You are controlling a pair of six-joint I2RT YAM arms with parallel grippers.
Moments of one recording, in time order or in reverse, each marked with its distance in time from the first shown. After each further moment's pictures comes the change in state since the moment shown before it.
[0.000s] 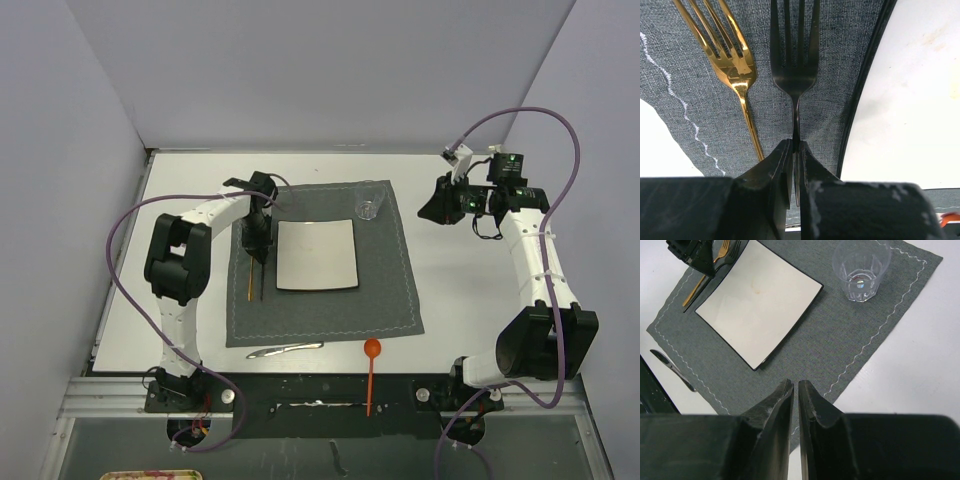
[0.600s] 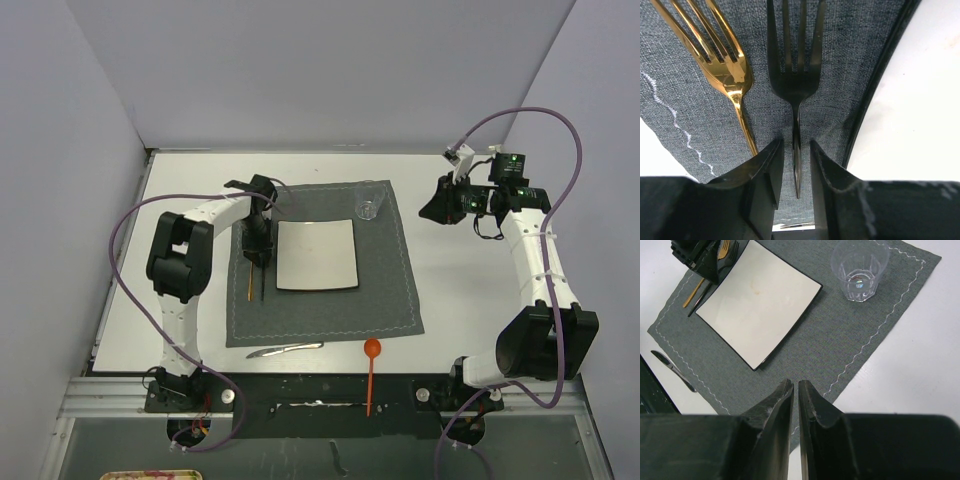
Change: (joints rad) left arm 0.005 0.024 -0.008 0.003 0.020 0.000; right arm -0.006 0.000 0.000 -0.001 -0.009 0.001
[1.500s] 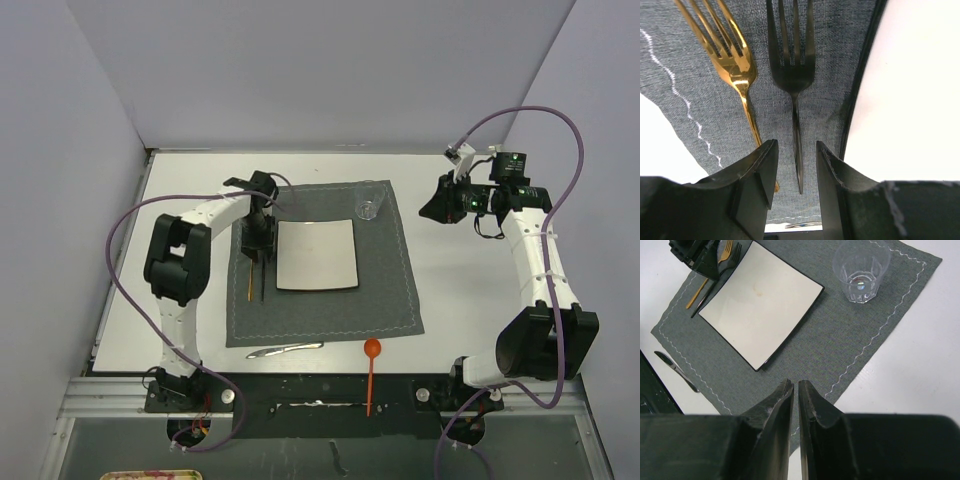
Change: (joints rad) left arm -0.009 -0.016 0.011 -0.005 -0.027 0.016; right arm -0.005 0.000 0.013 -0.011 -0.008 0.004
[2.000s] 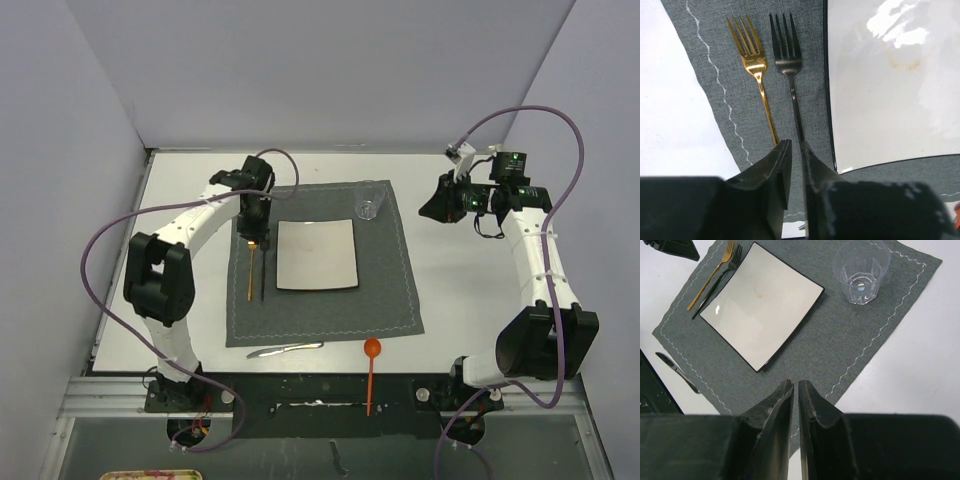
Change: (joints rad) left arm -0.026 -0.185 0.011 0.008 -0.063 0.068; right arm -0.001 0.000 0.000 0.005 -0.003 0.007
